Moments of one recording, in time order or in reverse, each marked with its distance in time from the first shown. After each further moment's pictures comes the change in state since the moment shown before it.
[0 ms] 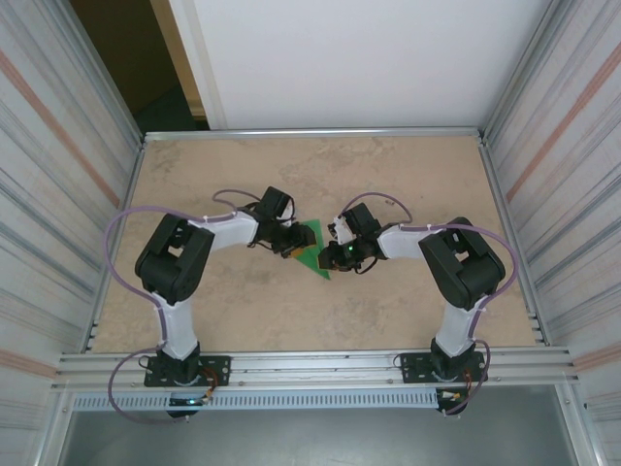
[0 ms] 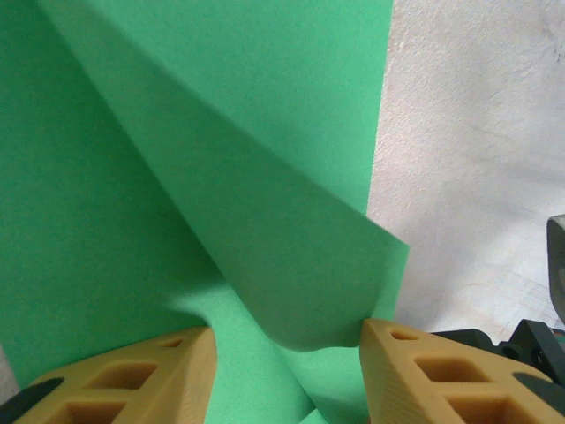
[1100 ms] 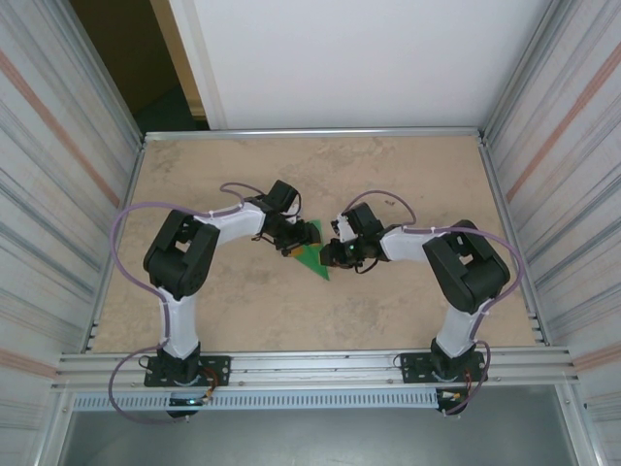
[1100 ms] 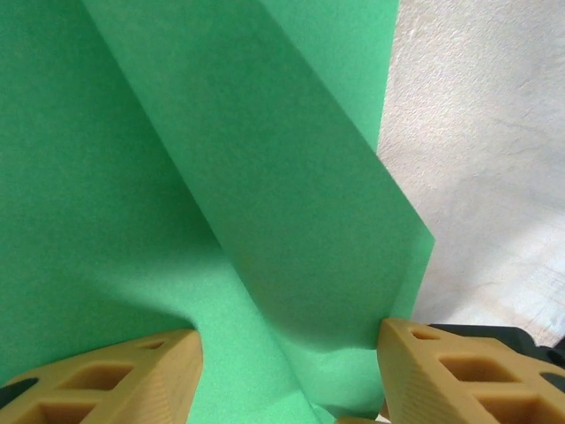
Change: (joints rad) left arm -0.010 0.060 0.128 -0.177 -0.019 0.037; right arm 0.002 -0.028 -0.024 0.048 0.071 0.035
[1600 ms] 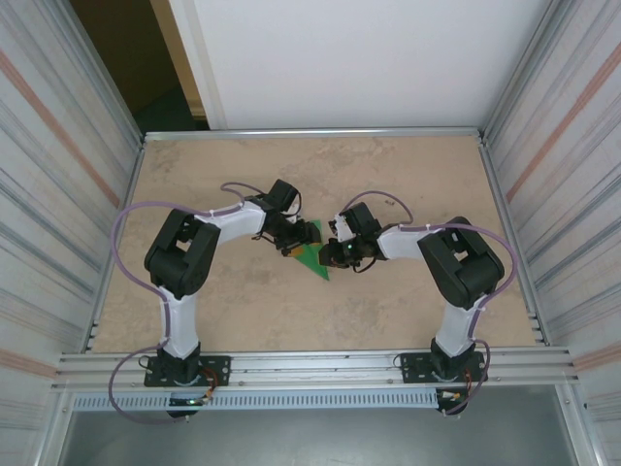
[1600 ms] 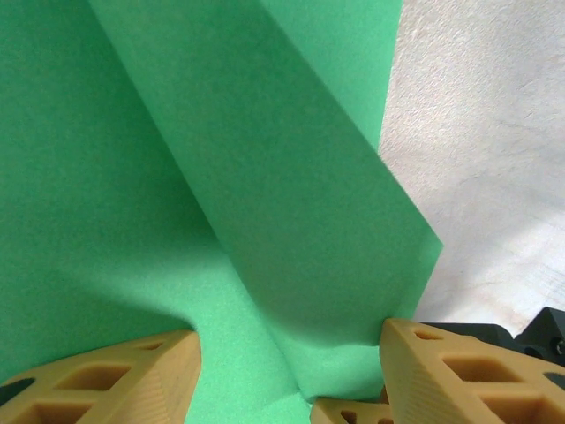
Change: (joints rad) left arm 0.000 0.012 0.010 -0.018 0.007 0.000; right arm 0.000 0.040 0.021 0.020 -0.027 0.005
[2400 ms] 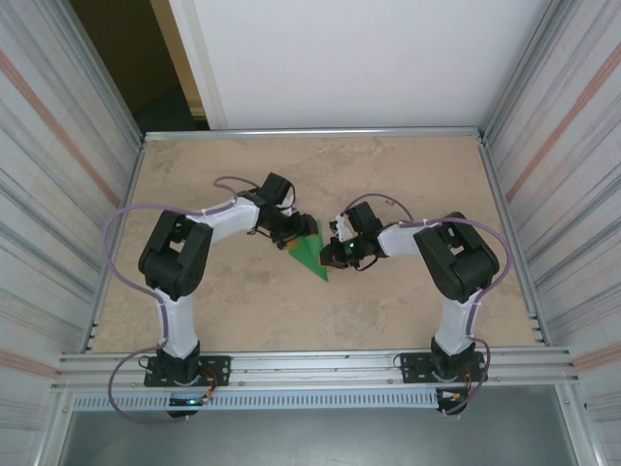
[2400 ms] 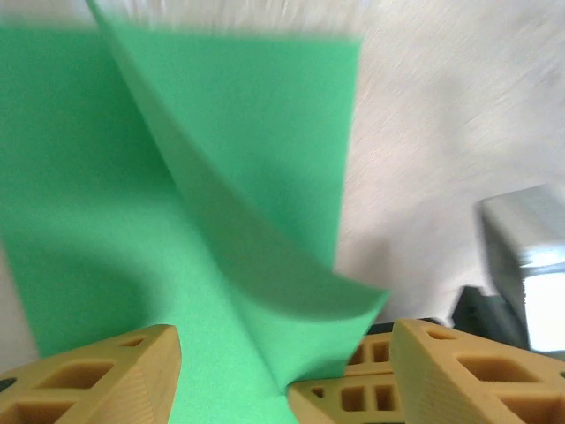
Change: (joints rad) left arm 0.058 -0.064 0.016 0.033 0.022 0.023; right arm -0.040 0.050 0.010 0.019 -0.124 0.016
